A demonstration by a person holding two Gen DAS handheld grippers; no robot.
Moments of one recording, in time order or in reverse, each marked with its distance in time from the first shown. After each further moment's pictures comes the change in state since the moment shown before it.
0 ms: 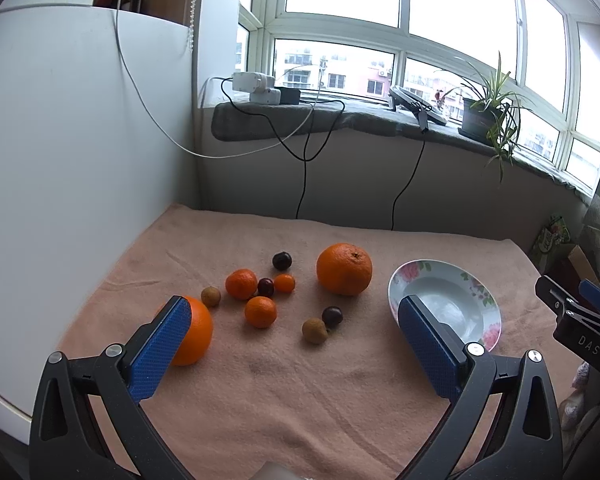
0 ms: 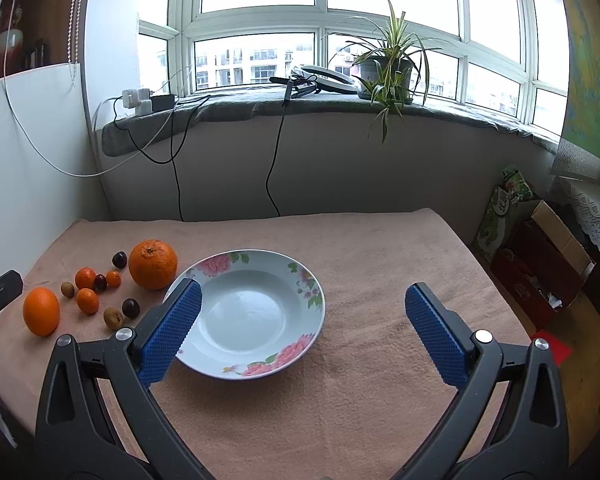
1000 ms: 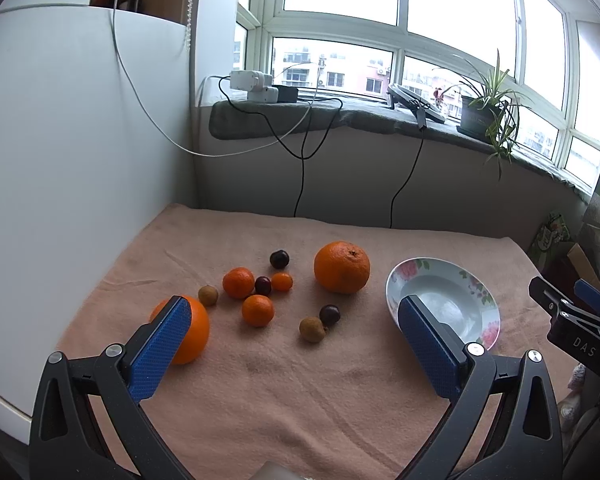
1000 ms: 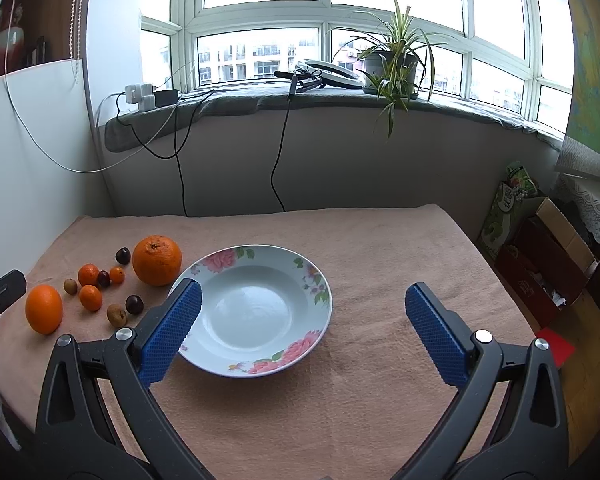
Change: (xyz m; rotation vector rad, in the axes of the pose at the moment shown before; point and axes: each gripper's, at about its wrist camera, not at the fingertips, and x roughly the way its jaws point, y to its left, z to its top) left arm 0.001 0.000 0.000 0.001 0.005 -0.006; right arm 0.004 0.004 -0.002 0.000 0.012 0.010
